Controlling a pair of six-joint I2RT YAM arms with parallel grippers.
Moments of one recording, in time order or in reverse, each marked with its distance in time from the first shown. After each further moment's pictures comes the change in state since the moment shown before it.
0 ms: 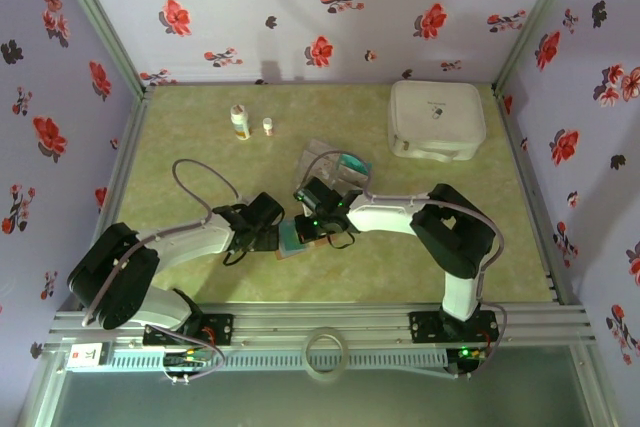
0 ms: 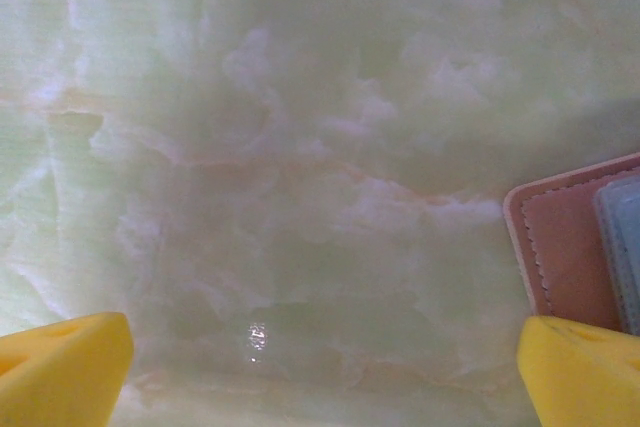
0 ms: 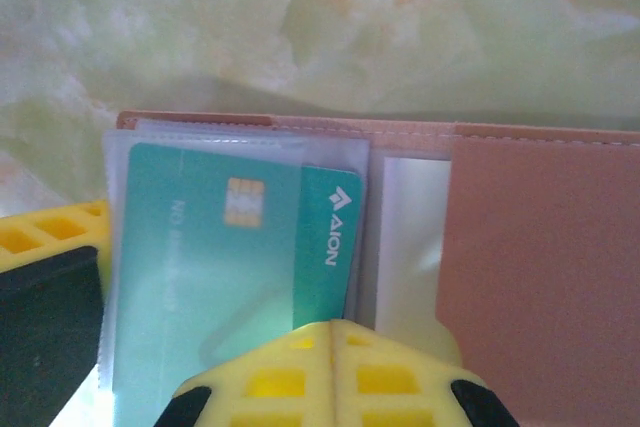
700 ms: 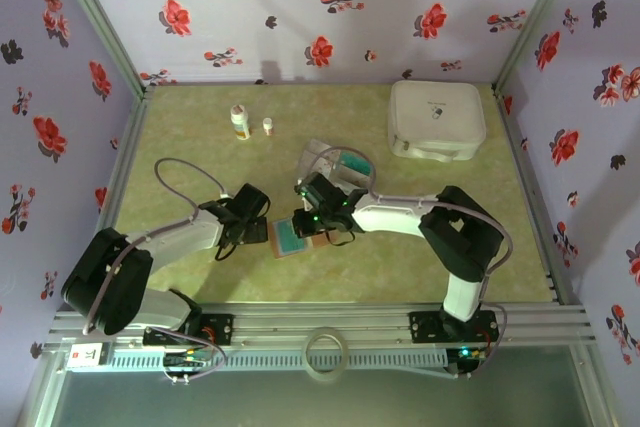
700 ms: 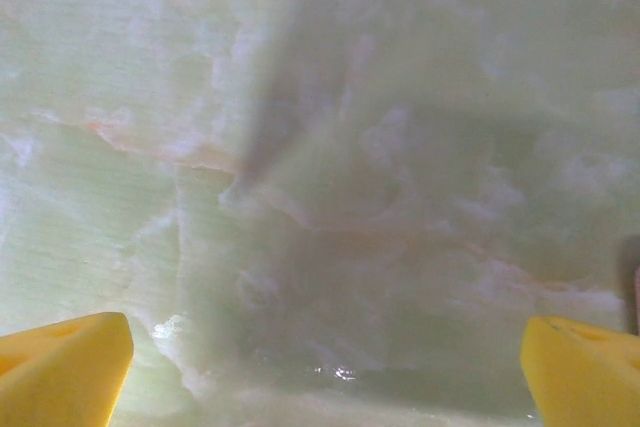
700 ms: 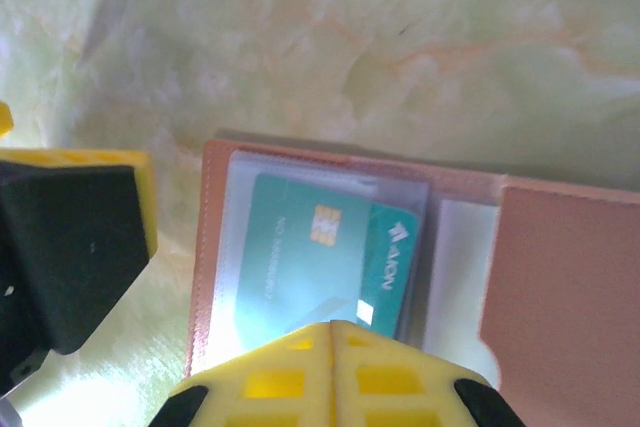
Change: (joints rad) left arm 0.127 -0.037 -0.012 0.007 -0.004 0.056; right arm -0.022 -0.047 -0.021 0.068 -0.019 0.050
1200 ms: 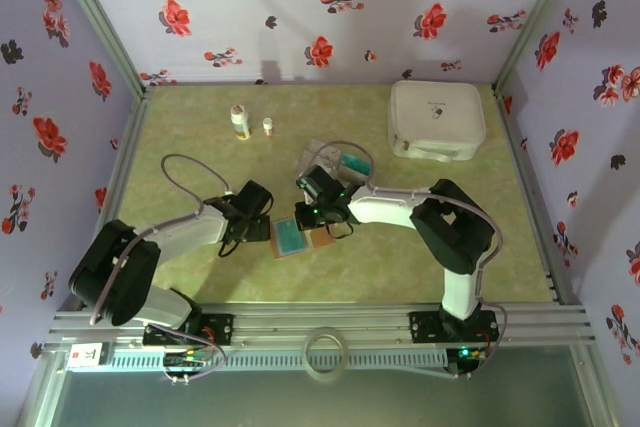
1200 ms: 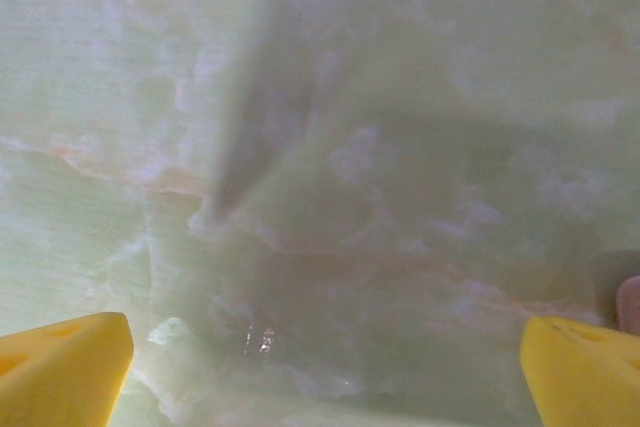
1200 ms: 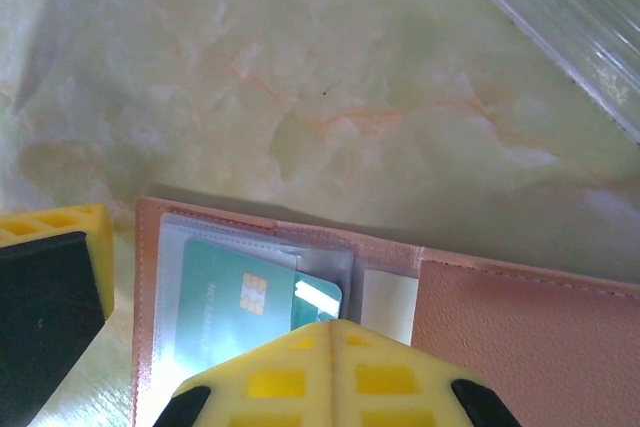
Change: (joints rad) left arm 0.000 0.059 0.037 0.007 0.009 0.030; right arm -0.034 0.071 0.071 -0.047 0.015 -0.027
